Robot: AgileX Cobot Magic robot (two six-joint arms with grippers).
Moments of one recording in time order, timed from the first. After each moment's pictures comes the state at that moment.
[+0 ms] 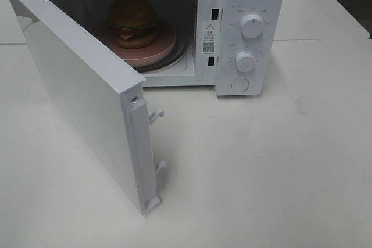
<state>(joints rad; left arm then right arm) -0.04 0.00 -0.50 0.05 1.04 0.00 0.02 -0.01 -0.52 -0.05 1.04 0.13</state>
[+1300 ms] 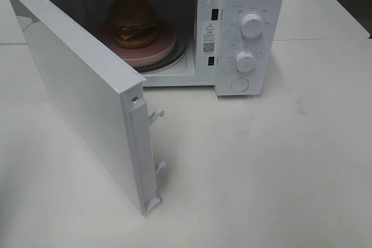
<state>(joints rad) -0.04 0.38 -0.37 0.04 0.37 0.00 0.02 -0.01 -0.52 -0.05 1.04 0.13</state>
